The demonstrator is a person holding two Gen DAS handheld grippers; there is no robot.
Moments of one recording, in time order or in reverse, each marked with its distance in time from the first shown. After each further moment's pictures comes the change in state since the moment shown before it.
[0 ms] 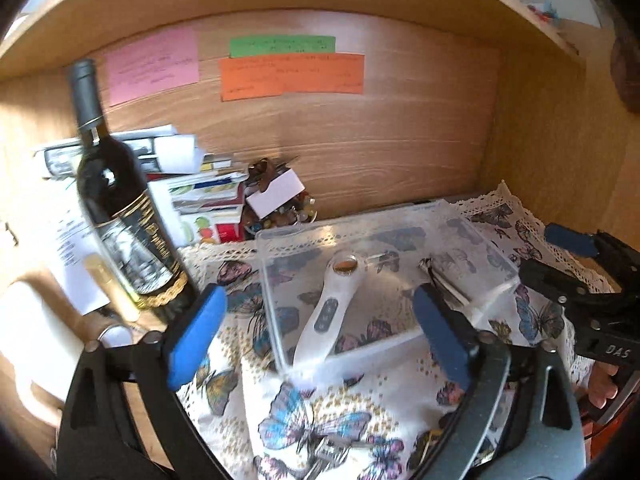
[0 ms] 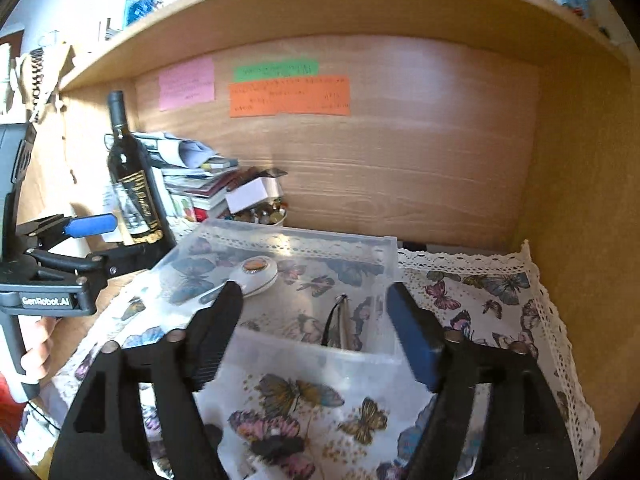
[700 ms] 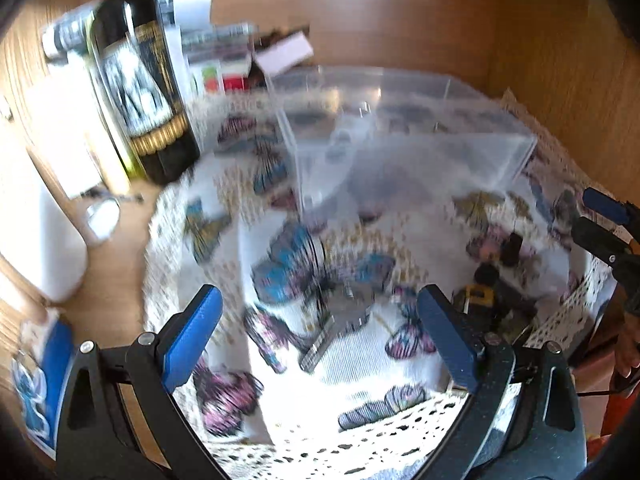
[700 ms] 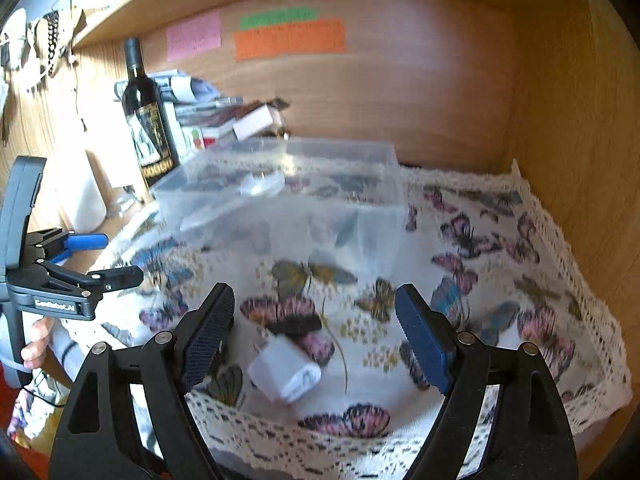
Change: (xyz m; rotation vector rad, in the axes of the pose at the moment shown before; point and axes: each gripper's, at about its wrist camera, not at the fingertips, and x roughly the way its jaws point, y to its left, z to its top) left arm 0.014 0.016 -0.104 -0.032 0.277 -0.019; right arm -0.020 0.011 -0.079 0.037 0.130 -0.017
